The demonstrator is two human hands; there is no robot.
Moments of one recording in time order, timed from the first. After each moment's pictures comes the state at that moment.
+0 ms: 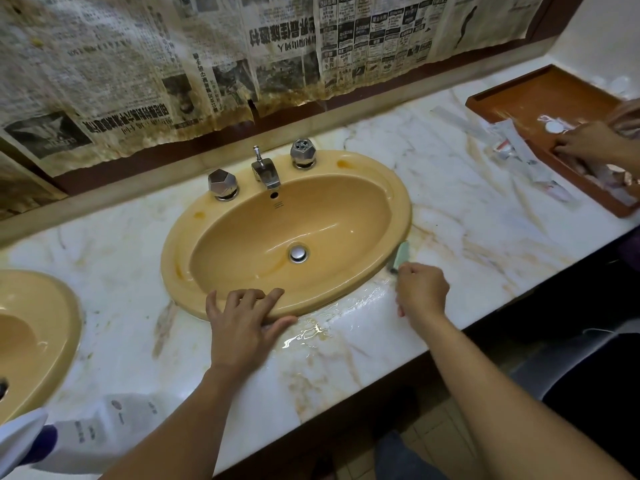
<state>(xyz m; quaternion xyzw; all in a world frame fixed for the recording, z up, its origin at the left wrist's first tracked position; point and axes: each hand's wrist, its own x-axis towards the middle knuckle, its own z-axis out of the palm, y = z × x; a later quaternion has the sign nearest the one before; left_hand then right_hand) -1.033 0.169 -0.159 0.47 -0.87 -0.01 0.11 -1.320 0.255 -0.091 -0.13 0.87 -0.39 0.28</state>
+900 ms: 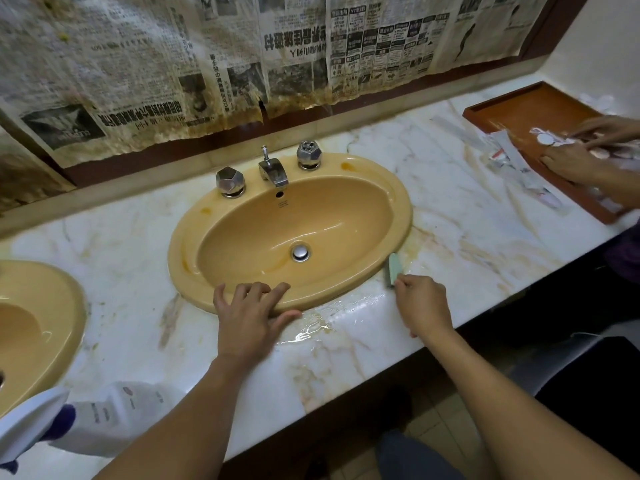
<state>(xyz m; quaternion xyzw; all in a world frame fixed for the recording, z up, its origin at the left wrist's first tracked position) -1.030 0.169 -0.159 0.47 -0.88 -0.03 0.11 -1.315 0.283 -0.103 -0.32 0.88 -0.25 0.25</state>
